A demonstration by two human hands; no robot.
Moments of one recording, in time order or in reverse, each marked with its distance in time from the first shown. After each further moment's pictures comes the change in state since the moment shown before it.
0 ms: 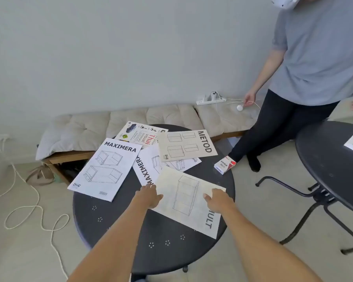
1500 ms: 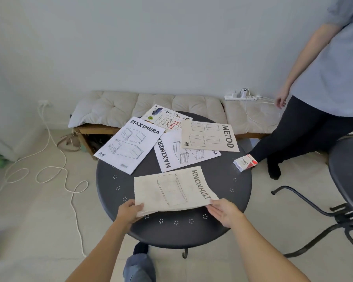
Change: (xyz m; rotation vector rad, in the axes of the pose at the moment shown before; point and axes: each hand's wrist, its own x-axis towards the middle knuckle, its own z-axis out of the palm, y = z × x) left_hand -0.054 -0.095 0.120 -1.617 0.234 -0.477; right_hand -0.007 0.005 0.055 1.428 -0.362 0.405
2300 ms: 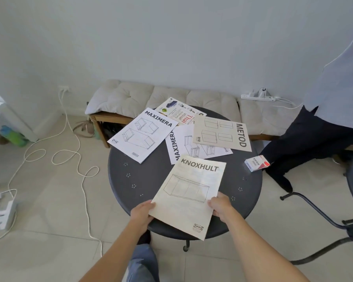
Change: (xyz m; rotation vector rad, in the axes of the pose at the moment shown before) left_hand -0.019 -0.044 0.019 -0.429 0.067 -0.142; right_hand -0.006 0.016 0.034 -0.519 0.008 -0.200
